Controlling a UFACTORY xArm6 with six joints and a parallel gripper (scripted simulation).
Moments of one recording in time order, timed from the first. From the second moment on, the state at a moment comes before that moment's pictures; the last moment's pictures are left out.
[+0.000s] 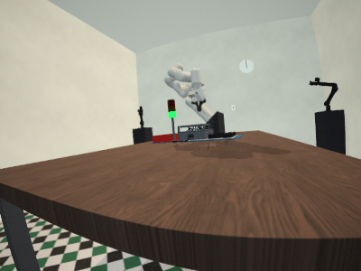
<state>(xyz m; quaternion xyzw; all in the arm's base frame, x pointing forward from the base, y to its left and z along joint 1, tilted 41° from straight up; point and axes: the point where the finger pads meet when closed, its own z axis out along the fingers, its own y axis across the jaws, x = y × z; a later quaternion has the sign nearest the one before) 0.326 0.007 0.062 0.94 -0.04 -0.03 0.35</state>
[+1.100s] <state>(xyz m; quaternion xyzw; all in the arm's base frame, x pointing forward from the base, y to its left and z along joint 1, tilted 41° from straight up) 0.326 0.007 0.062 0.93 -0.07 -0.02 0.35</state>
